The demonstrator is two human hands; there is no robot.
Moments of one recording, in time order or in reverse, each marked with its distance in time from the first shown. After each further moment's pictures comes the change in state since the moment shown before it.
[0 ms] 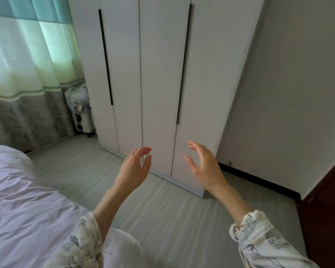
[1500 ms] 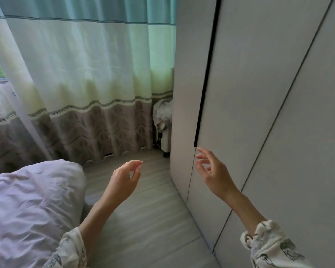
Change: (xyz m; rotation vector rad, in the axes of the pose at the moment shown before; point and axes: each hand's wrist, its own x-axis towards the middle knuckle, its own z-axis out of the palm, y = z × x) left_hand 0.557 -0.450 -0.084 0.287 0.427 -0.458; right_hand 0.742 0.055 0.445 0.429 -0.463 -0.276
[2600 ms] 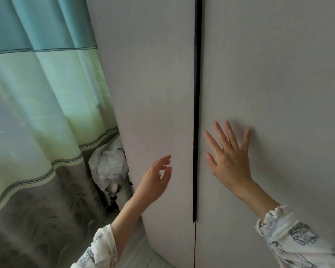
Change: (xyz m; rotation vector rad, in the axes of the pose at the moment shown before) left_hand 0.503 -0.011 0.195 -0.309 -0.545 0.448; right_hand 0.415 0.115 -0.007 -1.252 0.664 -0.023
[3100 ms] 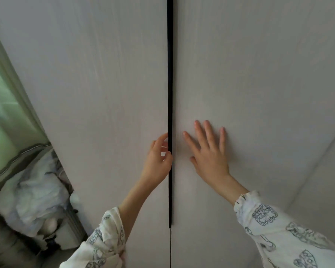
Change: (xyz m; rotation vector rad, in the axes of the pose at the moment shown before) left_hand 0.094 0.016 0.035 -0.402 -0.201 0.238; right_hand 0.004 -0.010 0.015 -0.600 -0.296 0.187
